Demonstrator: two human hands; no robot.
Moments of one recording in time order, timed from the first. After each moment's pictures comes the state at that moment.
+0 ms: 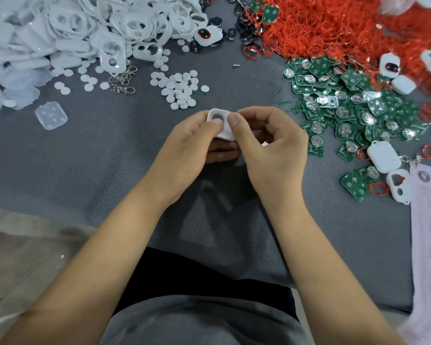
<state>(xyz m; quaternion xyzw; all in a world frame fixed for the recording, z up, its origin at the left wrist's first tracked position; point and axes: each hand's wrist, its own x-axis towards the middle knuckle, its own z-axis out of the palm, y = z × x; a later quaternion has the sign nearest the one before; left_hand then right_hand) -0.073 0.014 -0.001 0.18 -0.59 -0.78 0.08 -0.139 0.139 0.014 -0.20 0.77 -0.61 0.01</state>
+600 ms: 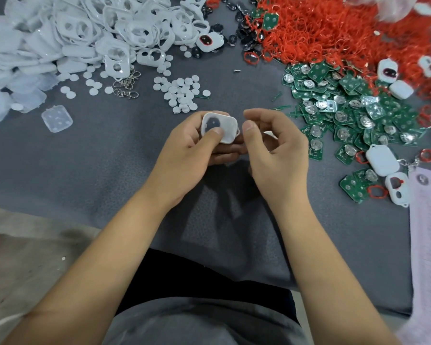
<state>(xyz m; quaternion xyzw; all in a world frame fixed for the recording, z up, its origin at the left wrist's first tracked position) -0.068 0.019 0.003 0.19 -0.59 -0.78 0.12 -0.143 0.146 0.014 -0.21 0.77 -0.60 0.03</state>
